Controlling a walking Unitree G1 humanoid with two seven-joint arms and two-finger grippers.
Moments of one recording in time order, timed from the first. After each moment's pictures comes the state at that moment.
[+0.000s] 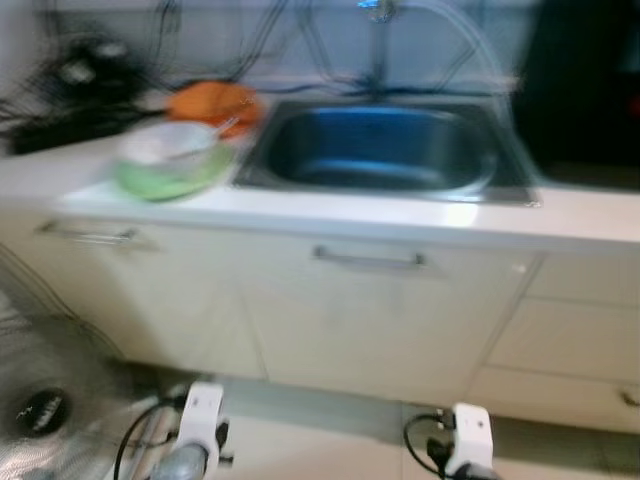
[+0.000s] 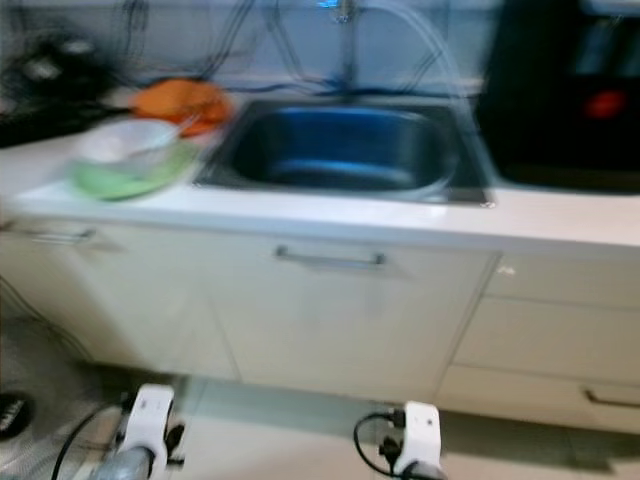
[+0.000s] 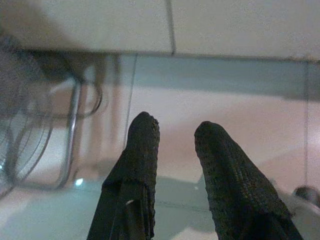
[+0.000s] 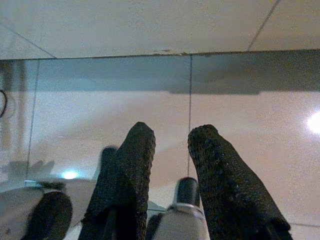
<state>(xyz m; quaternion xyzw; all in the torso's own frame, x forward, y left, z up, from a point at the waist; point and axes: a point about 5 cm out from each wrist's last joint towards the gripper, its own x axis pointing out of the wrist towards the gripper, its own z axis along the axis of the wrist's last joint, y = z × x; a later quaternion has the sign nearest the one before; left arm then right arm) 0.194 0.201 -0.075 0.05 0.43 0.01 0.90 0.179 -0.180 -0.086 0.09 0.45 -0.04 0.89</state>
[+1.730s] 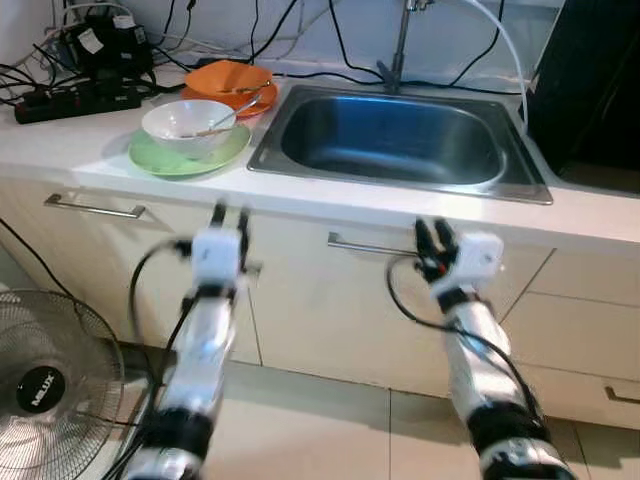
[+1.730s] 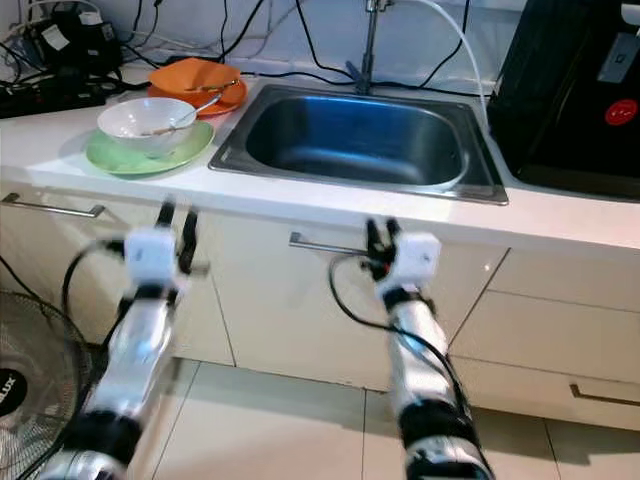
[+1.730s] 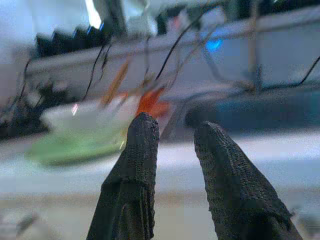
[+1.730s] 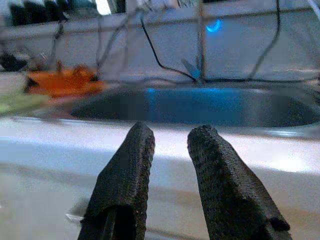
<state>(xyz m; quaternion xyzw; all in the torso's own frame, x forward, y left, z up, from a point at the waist) 0.324 0.143 0.135 0.08 -0.18 0.00 0.98 0.330 -0.134 0.115 0.05 -0.13 0.08 0.99</state>
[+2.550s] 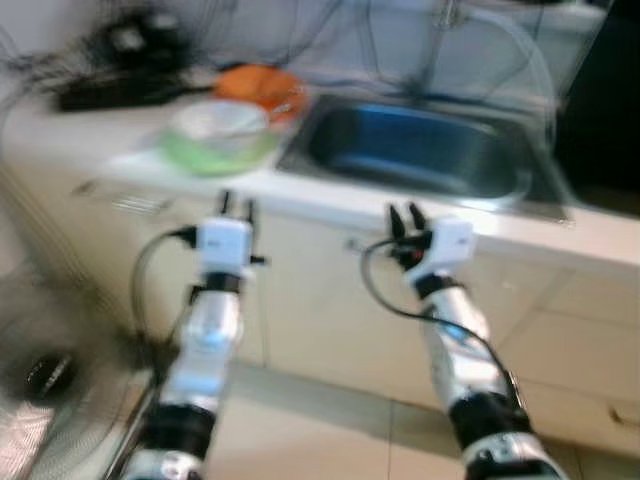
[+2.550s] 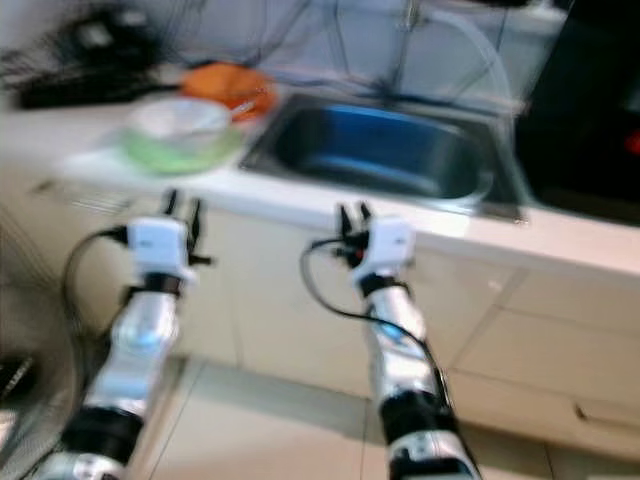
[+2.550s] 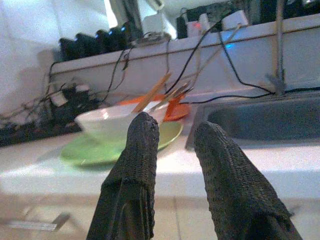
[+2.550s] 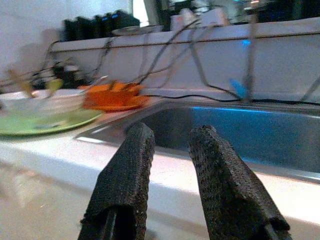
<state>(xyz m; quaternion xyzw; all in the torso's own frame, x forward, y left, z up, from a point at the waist) 0.323 0.147 0.137 0.09 -0.16 0.01 0.98 0.333 -0.110 0.126 0.06 -0.13 0.12 0.98</state>
